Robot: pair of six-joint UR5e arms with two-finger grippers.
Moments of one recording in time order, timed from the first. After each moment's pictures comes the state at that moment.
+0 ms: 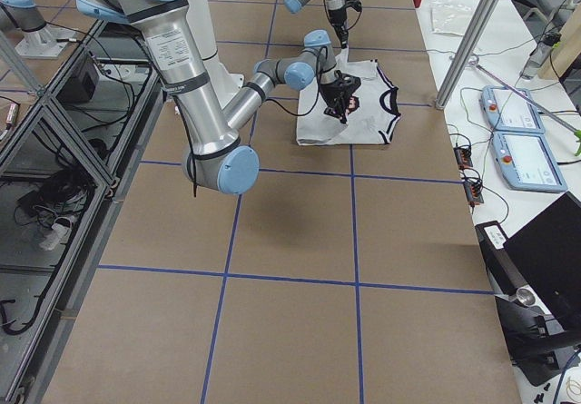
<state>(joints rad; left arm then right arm) -0.77 -2.06 -1.60 -2.00 -1.87 -1.43 0.69 -1.06 1.77 -1.58 1.60 1.74</state>
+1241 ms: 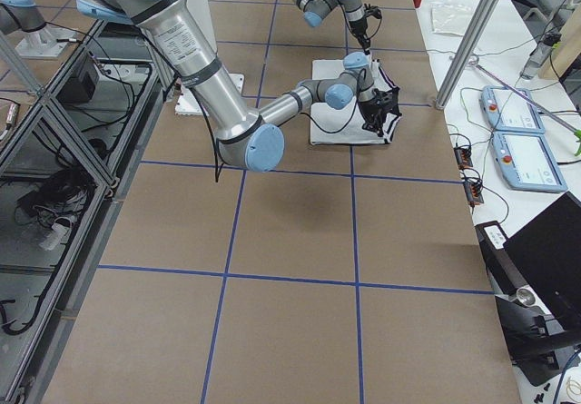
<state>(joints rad) -0.82 -2.18 -1.28 -2.22 -1.79 -1.41 0.77 -0.86 1.30 -1.28 1.59 1.73</state>
